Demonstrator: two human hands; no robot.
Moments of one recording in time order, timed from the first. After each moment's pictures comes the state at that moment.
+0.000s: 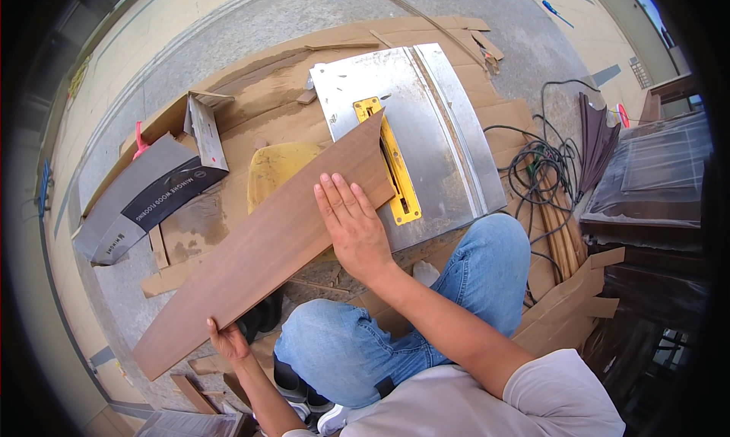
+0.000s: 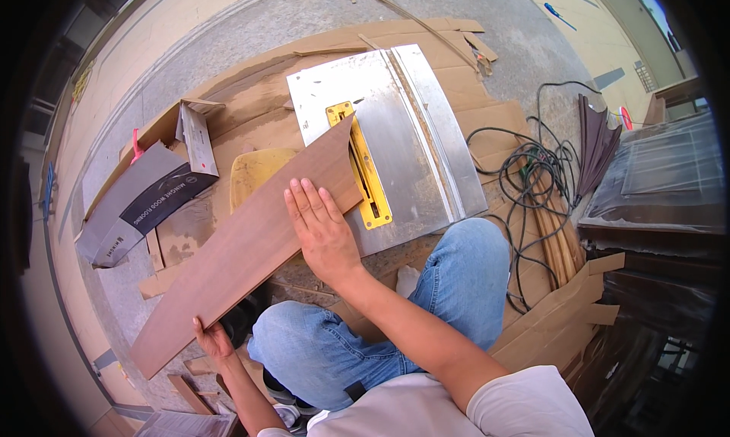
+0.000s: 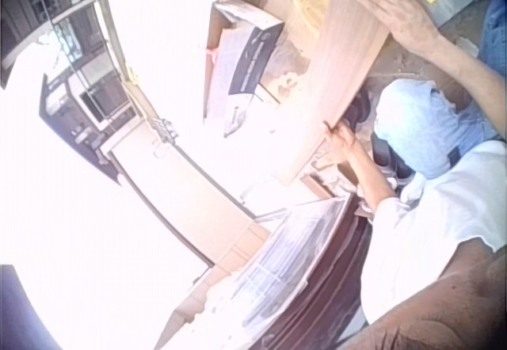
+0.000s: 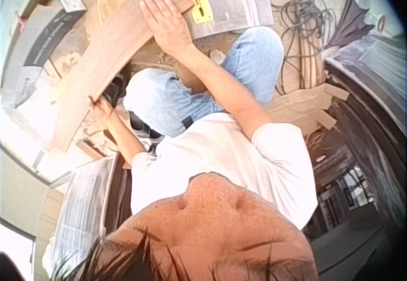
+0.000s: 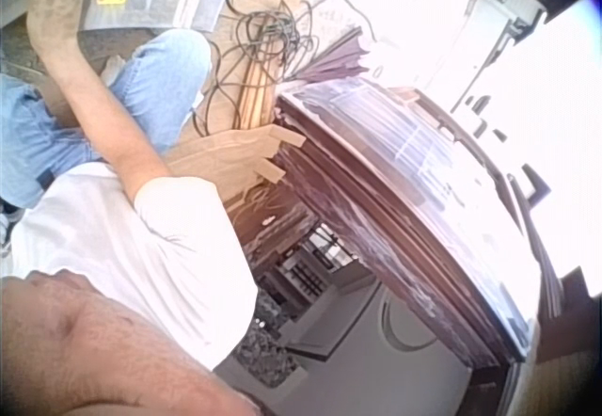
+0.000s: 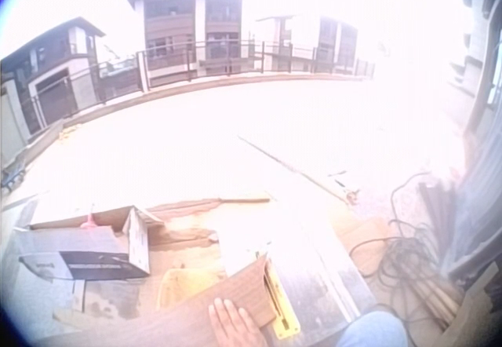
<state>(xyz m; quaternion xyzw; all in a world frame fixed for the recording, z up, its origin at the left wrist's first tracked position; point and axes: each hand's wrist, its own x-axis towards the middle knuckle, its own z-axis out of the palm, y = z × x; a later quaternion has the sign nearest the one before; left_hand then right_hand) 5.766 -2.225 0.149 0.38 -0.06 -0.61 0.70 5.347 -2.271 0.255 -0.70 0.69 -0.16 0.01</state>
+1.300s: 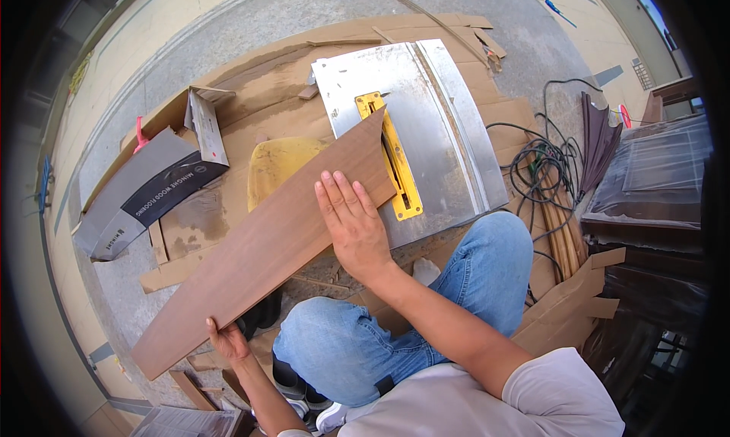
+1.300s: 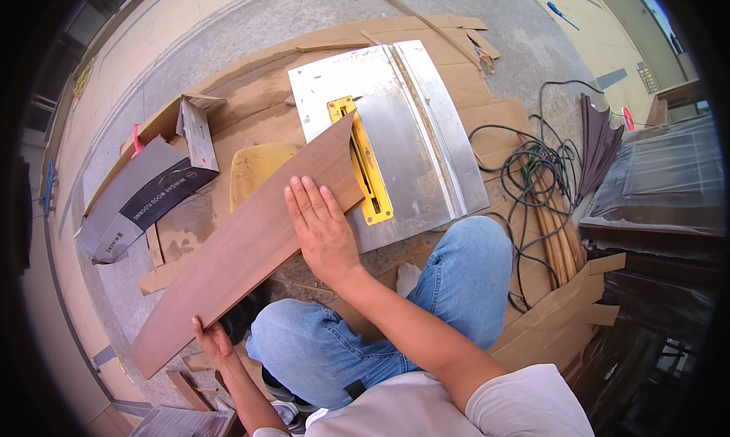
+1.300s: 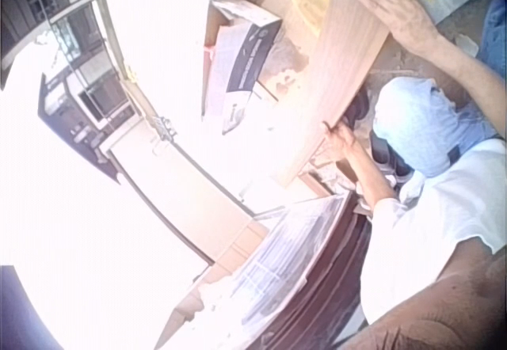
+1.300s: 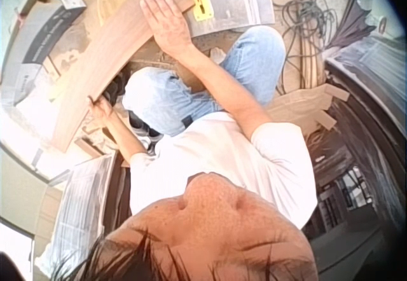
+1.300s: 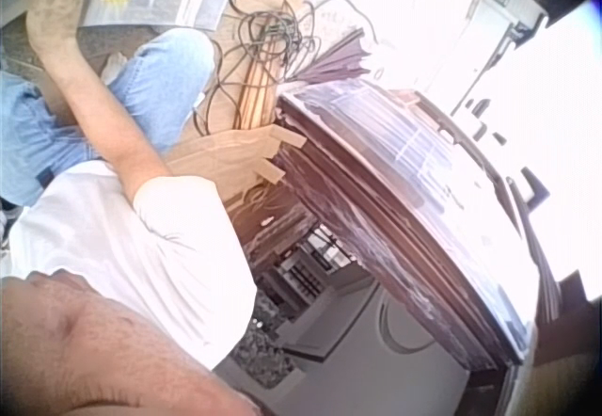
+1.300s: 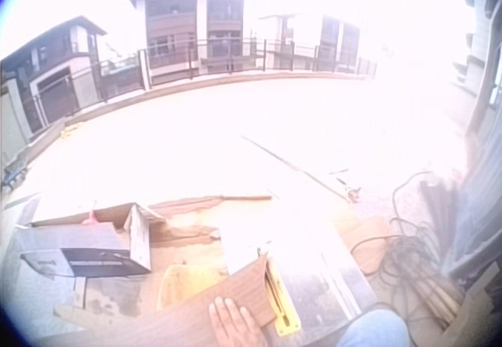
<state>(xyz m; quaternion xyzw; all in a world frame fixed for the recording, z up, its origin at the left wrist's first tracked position) 5.764 -2.217 0.155 0.38 -0.07 -0.60 0.70 5.351 -2.266 0.252 -0.70 0.70 -0.18 0.01</state>
